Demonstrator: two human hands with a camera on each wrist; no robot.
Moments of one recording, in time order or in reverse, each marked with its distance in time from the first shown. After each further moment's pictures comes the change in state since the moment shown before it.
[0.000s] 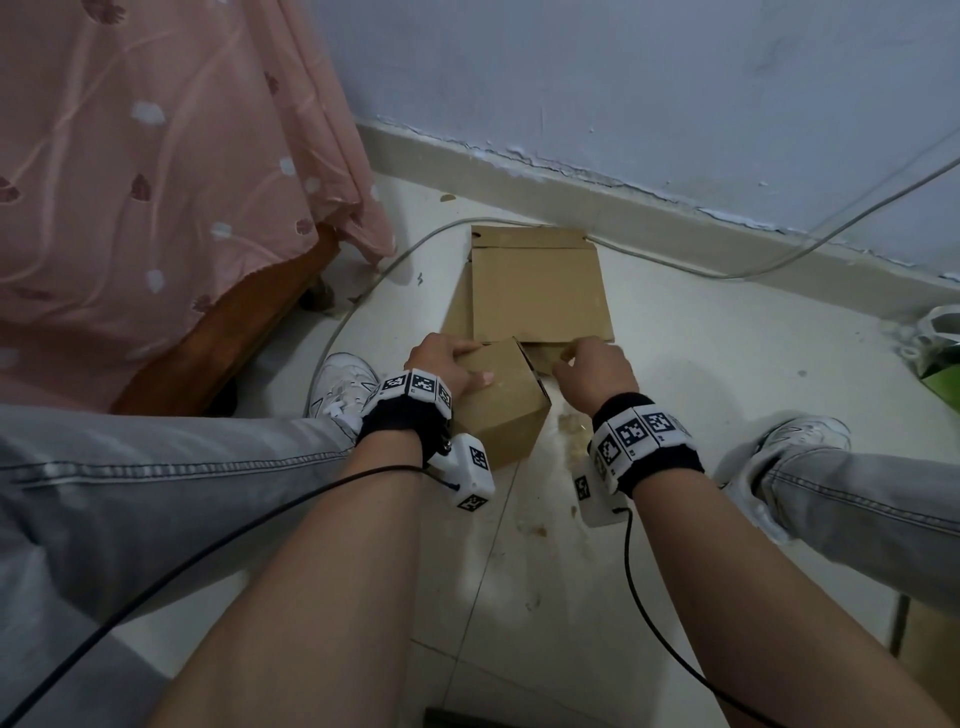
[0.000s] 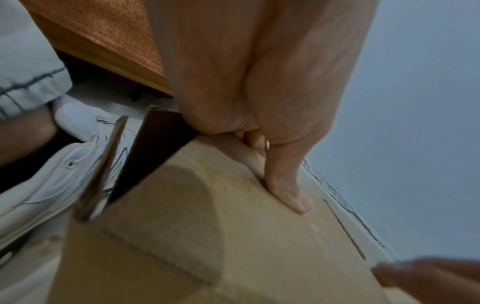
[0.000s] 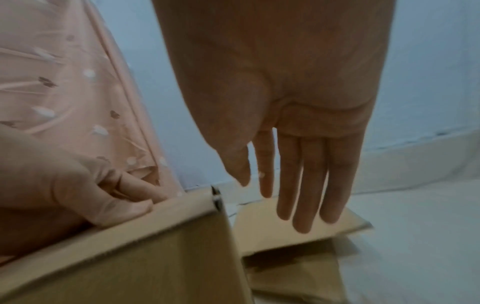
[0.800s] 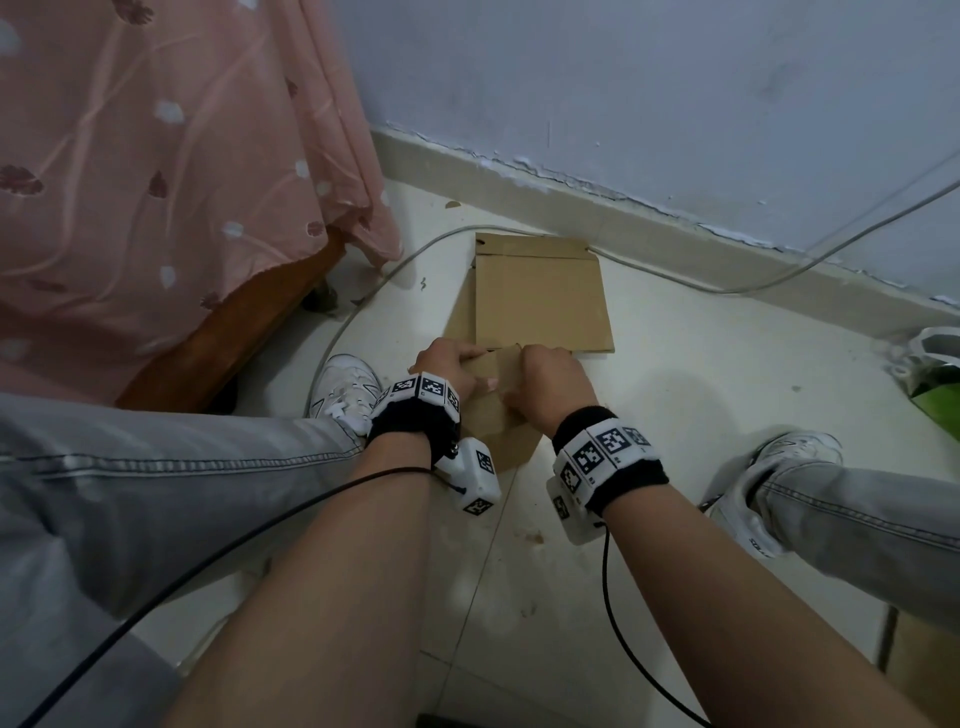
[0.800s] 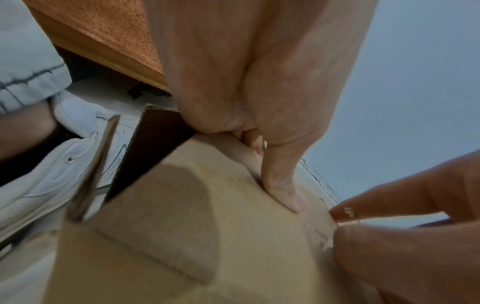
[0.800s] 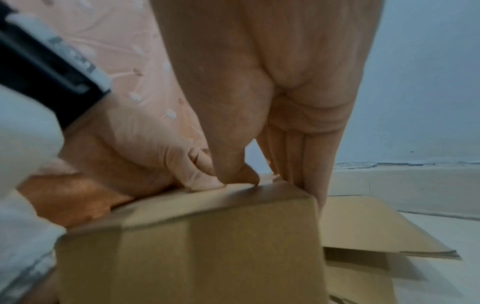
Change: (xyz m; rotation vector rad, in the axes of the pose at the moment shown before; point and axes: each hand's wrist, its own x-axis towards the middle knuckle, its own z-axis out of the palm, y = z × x) left_hand 0.002 -0.002 0.005 0.005 0.045 -0.006; right_hand -0.023 -0.045 0.013 -0.180 -0.049 -0.267
